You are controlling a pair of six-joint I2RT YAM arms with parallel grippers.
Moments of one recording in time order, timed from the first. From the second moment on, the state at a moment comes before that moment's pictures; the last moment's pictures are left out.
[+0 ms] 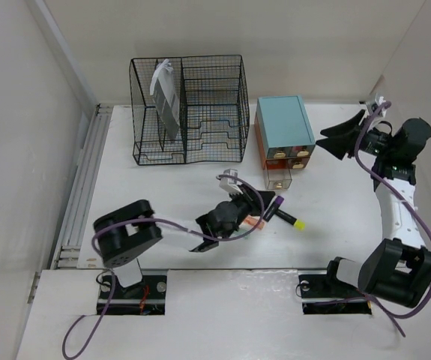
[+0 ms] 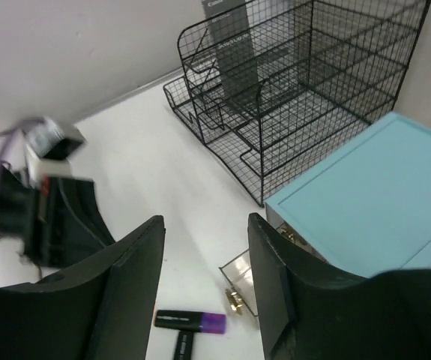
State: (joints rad) left arm -1.16 1.73 0.68 1.05 -0.45 -1.01; right arm -0.35 1.23 1.00 0.33 -1.40 0.30
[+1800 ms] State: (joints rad) left arm -1.25 0.37 0.30 -0.02 -0.48 -0.48; right arm 0.83 1.65 1.07 -0.72 -0.15 -0.66
